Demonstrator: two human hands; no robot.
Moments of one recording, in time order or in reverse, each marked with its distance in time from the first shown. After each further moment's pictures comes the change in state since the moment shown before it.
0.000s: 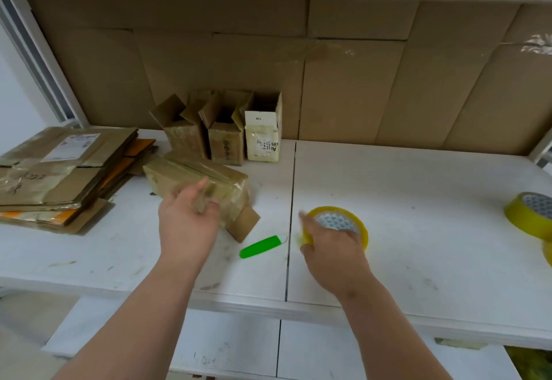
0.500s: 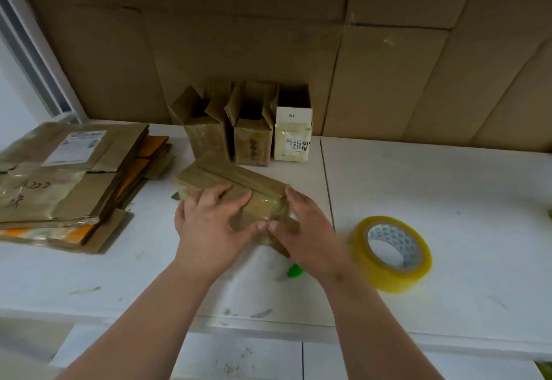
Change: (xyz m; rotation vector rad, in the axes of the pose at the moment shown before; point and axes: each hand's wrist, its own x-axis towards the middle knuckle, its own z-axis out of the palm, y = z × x) left_hand 0.067 -0.060 -0.017 0.457 -0.283 0.348; right_hand 0.066 -0.105 0.025 0.534 0.083 -0.019
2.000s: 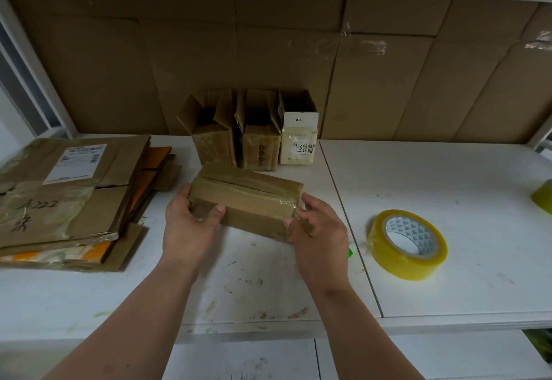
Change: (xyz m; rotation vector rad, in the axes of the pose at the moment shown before) left_hand 0.024 -0.068 -0.015 -0.742 0.034 -0.380; right_hand -0.013 -0.024 0.056 0.206 0.551 0.042
